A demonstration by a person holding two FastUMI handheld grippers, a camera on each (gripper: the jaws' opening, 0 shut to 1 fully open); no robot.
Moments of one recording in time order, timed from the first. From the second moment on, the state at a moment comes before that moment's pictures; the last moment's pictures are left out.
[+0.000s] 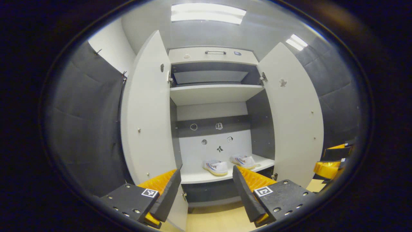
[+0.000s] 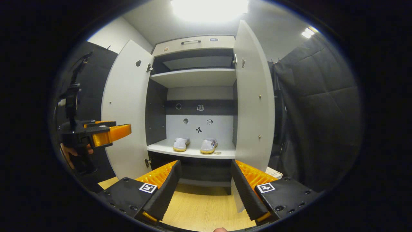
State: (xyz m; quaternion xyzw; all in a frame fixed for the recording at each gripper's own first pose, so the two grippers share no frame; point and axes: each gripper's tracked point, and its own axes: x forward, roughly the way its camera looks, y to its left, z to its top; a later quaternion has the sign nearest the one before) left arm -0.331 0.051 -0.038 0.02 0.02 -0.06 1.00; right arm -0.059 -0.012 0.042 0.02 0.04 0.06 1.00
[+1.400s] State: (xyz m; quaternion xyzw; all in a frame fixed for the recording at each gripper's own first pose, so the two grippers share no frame) left arm -0.386 0.181 -0.022 0.01 0.02 0.05 1.00; right arm 0.019 -0.208 0.104 -0.05 0.04 -0.22 0.97
